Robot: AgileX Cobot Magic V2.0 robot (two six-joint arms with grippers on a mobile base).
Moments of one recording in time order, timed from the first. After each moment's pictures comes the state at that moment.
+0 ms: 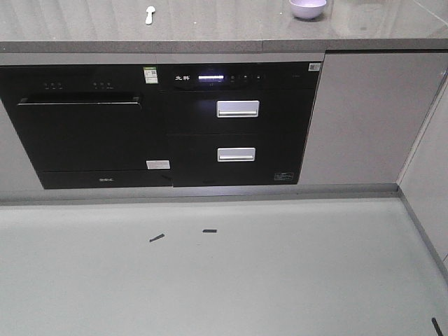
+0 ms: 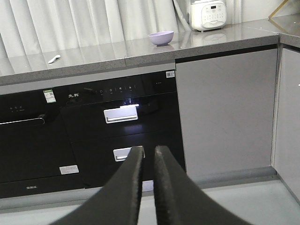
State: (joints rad) left arm -0.02 -0.01 0.02 0.20 0.06 -0.39; right arm 0.02 -0.01 0.03 -0.30 0.13 0.37
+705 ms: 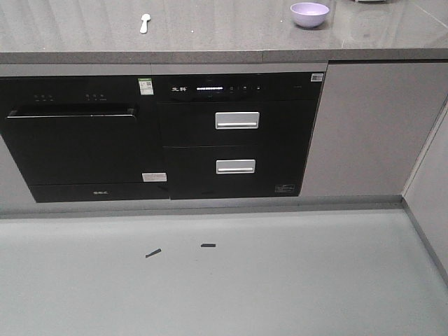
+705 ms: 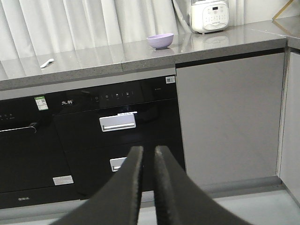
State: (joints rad) left arm -0.02 -0.01 0.02 0.20 0.06 -0.39; right arm 0.02 -0.01 0.03 -0.30 0.13 0.37
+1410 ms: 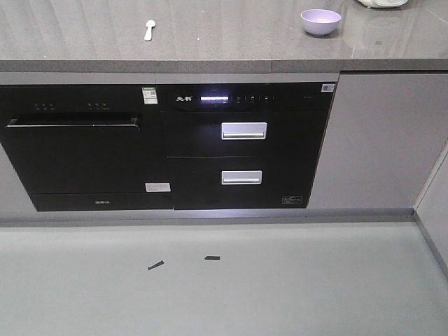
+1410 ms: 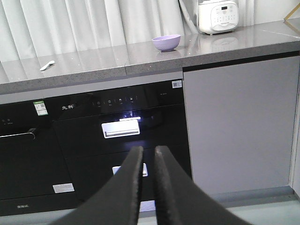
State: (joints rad) left arm -0.02 -0.01 0.02 0.20 0.06 -0.39; right arm 0.02 -0.01 0.03 -0.30 0.13 0.37
